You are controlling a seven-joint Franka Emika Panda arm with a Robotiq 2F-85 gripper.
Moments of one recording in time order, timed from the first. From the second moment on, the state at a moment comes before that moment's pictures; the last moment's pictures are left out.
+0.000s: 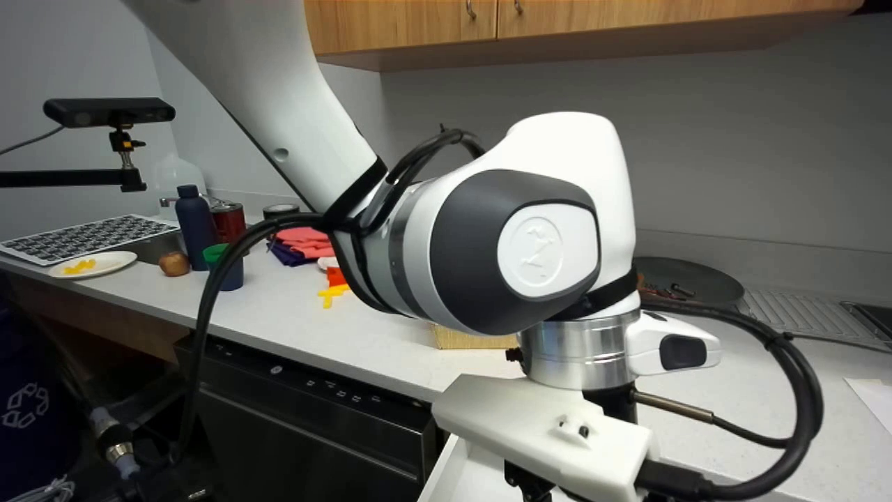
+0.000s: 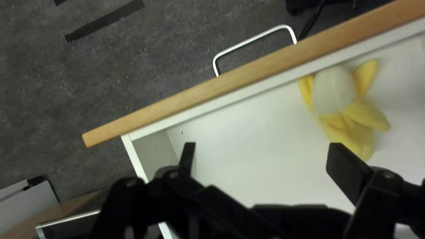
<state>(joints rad) -0.28 0.14 -0.36 -2.38 -0.46 2.52 -0.17</state>
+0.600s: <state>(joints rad) -0.30 0.17 -0.38 -2.41 -0.52 2.34 -0.17</state>
